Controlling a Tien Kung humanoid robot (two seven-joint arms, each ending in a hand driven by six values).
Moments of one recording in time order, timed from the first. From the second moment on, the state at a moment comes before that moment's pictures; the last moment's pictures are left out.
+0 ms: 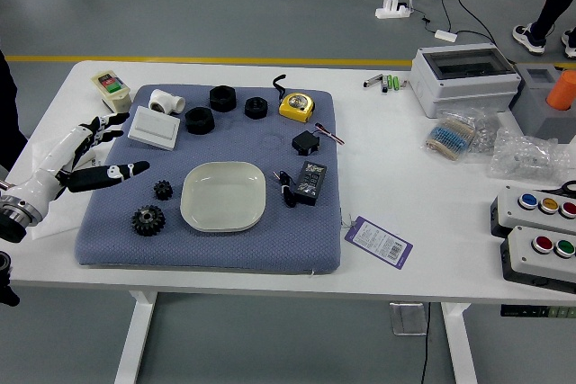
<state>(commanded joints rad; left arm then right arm) -0.24 0.21 -1.61 -1.25 1.97 -0.30 -0.18 0.03 -0.23 0.37 0.25 0.45 -0.32 0.03</state>
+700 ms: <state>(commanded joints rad) -0.14 0.26 -1.54 -1.35 2.27 -0.32 -0.13 0.03 -0.23 0.37 0.25 0.45 -0.32 0.03</state>
